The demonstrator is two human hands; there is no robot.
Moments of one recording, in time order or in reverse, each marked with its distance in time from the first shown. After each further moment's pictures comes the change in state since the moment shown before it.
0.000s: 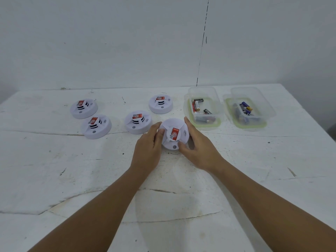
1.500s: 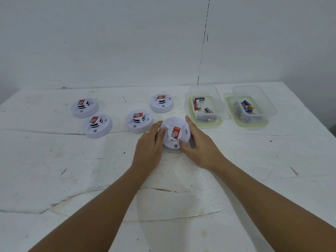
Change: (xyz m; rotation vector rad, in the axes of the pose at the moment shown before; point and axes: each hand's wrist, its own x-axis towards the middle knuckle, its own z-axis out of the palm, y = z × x) left_hand 0.000 -0.001 0.000 0.013 0.000 0.013; right_hand 0.002 0.002 0.002 -0.036 0.007 -0.007
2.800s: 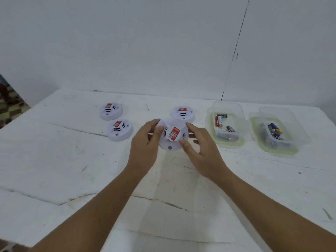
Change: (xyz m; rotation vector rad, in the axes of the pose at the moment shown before) left_hand 0.008 0.011 -0.056 -0.247 0.260 -0.060; right_hand 0.032 -0.026 0.016 0.164 0.083 -0.245
